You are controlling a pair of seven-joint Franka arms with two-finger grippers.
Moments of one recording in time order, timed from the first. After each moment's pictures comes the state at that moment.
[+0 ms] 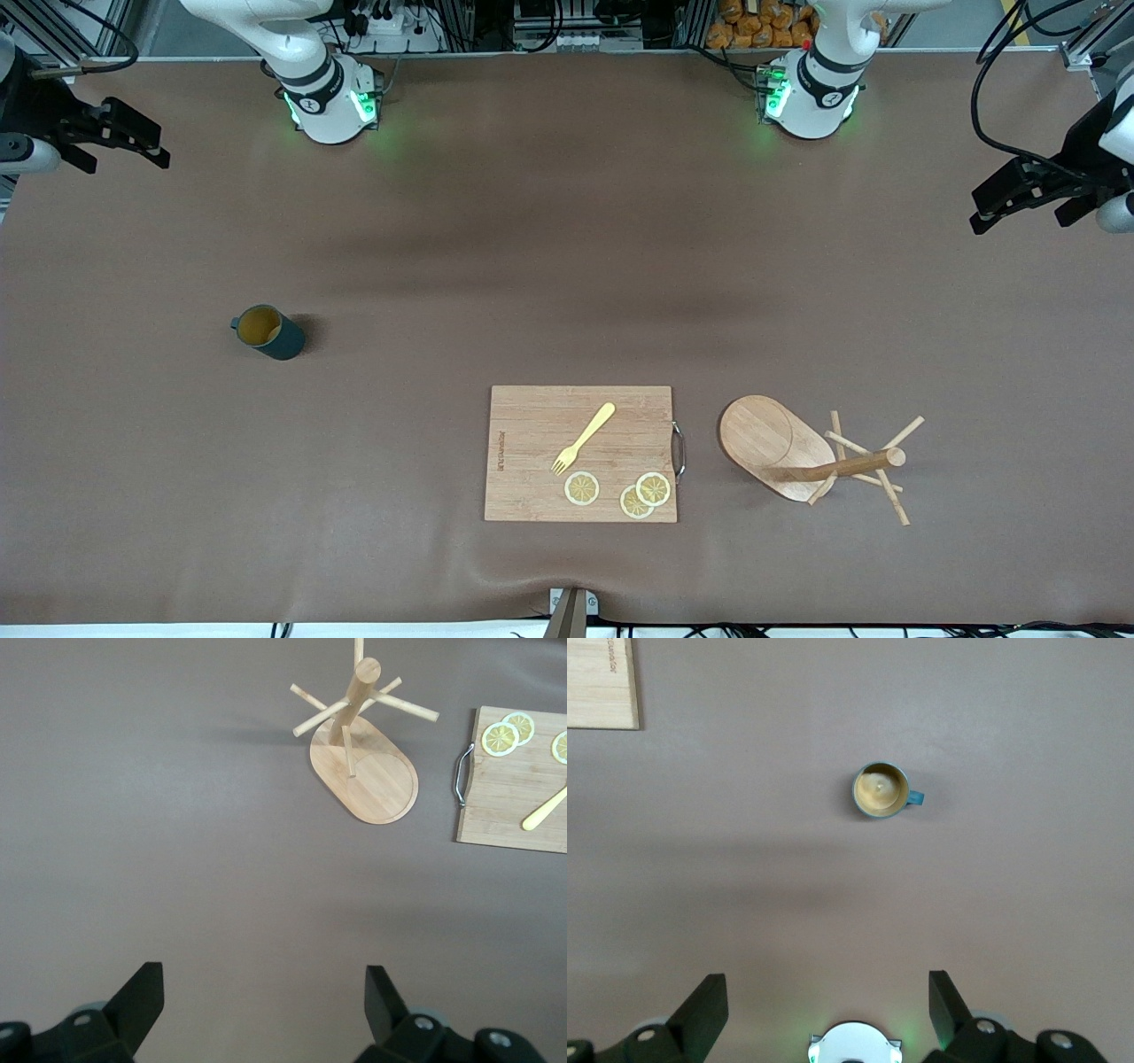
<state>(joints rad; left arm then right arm) -0.05 -0.02 -0.04 -1.51 0.02 1.55 -0.17 0.04 -0.25 -0.06 -1.82 0.03 1.49 -0.05</state>
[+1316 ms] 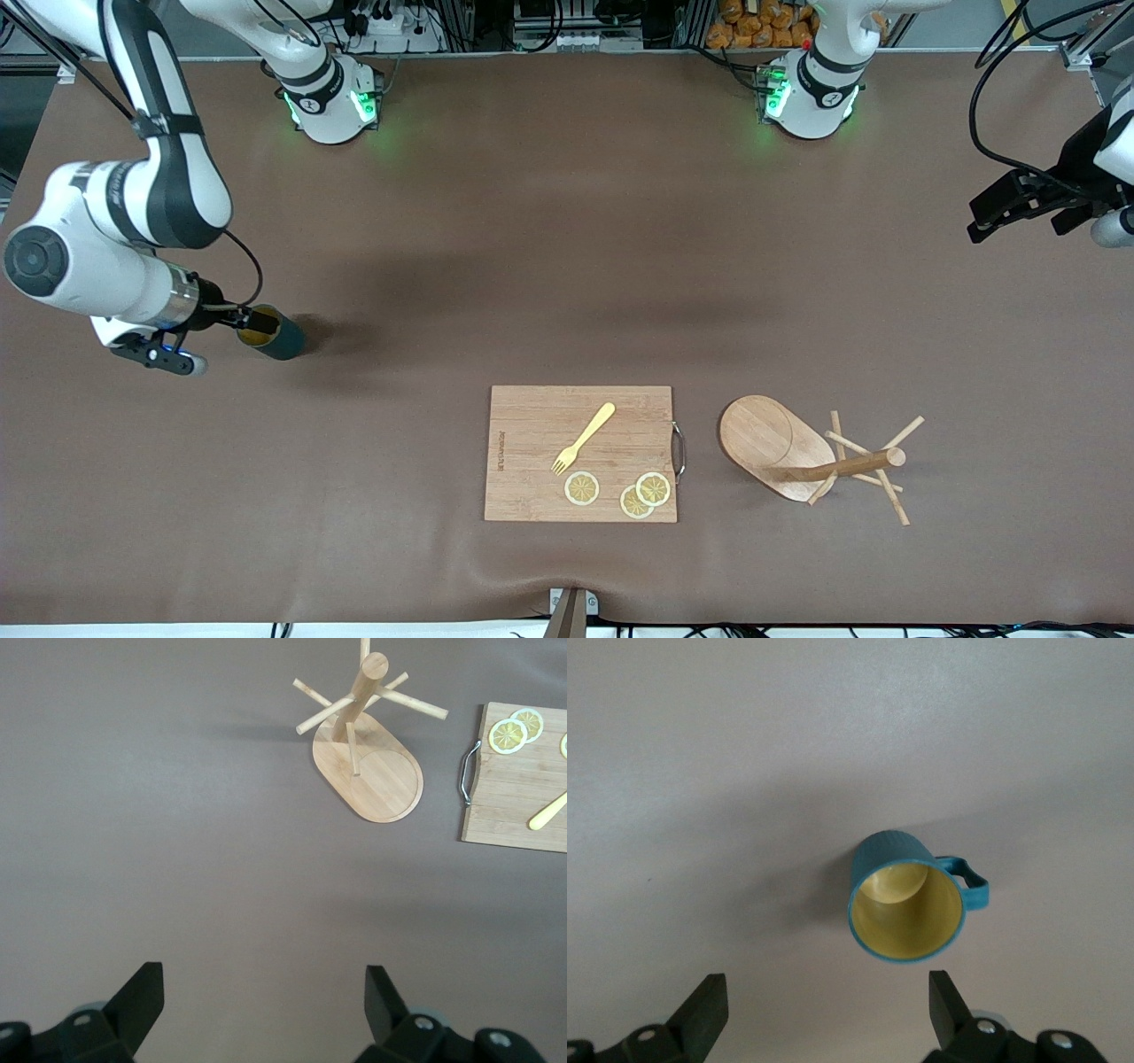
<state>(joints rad) -0.05 0.00 -0.04 -1.50 0.02 1.55 -0.17 0.05 0.23 -0.05 -1.97 0.05 2.03 0.26</state>
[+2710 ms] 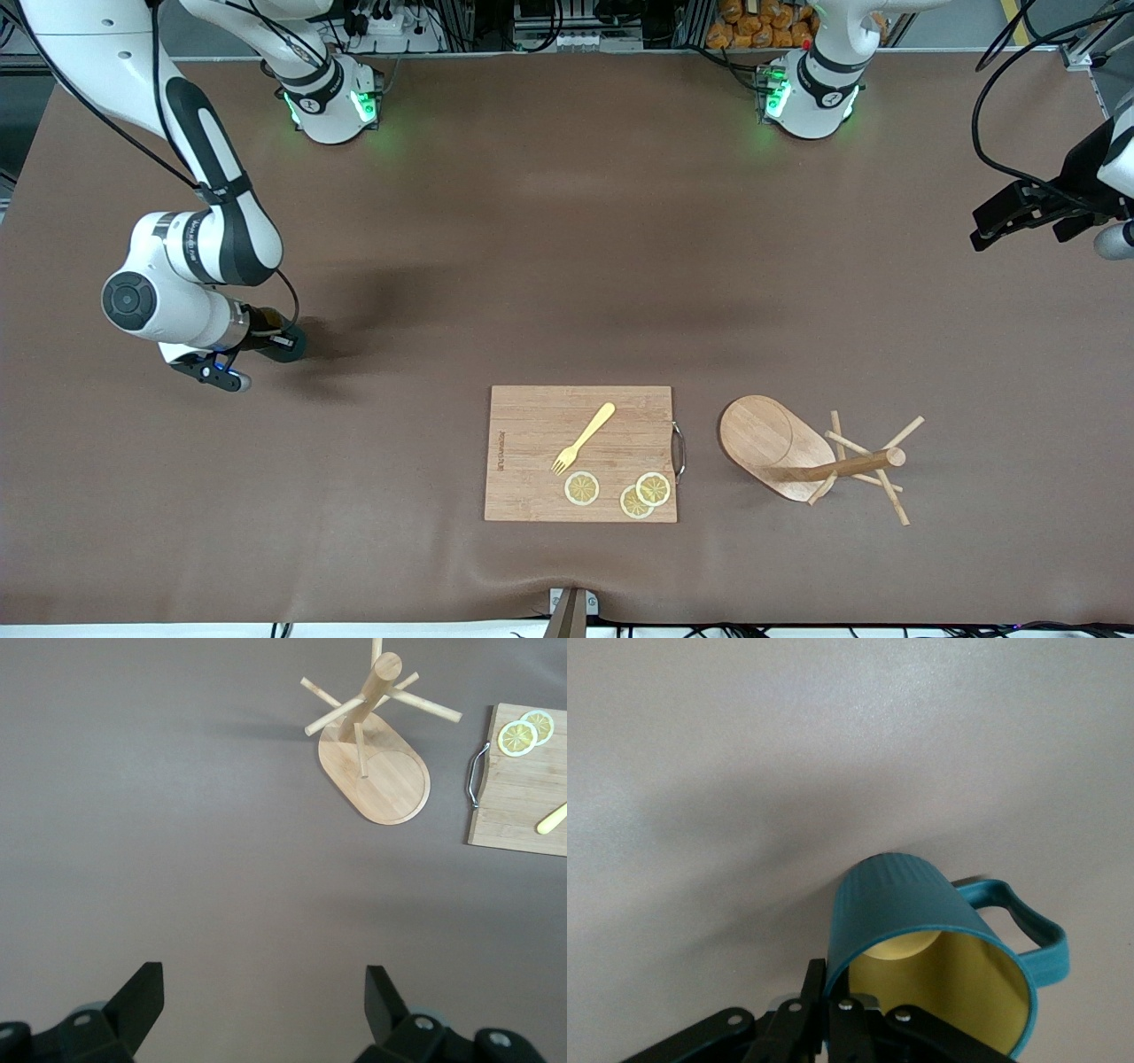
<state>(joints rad) -0.04 0.02 -0.04 -1.50 0.02 1.56 -0.17 0.05 0.38 -0.05 -2.05 0.06 2.26 0.33</state>
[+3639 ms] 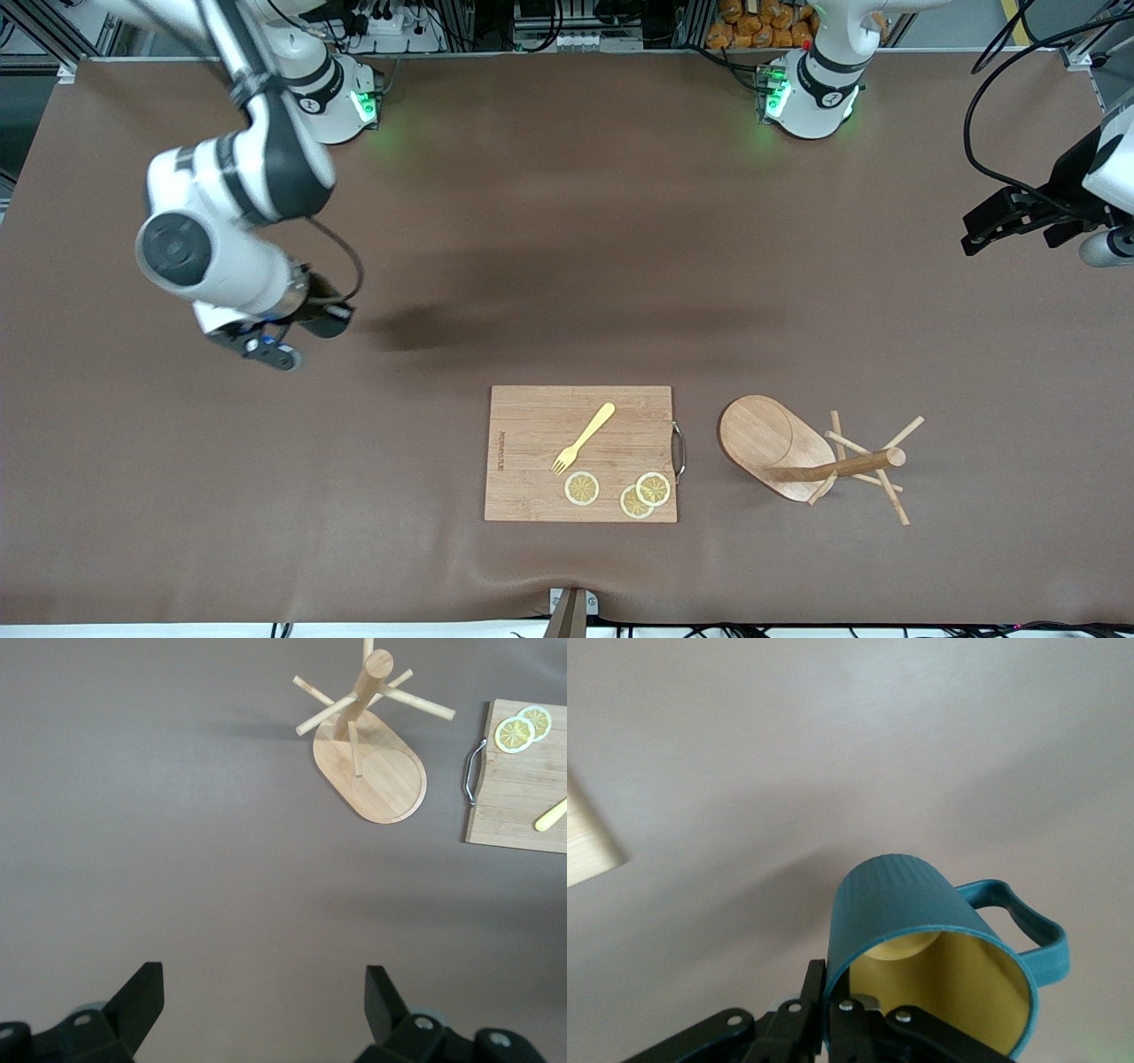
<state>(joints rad) -0.04 0.03 -0.04 -1.50 0.02 1.57 -0.17 0.37 0.24 -0.03 -1.75 0.06 1.83 0.73</state>
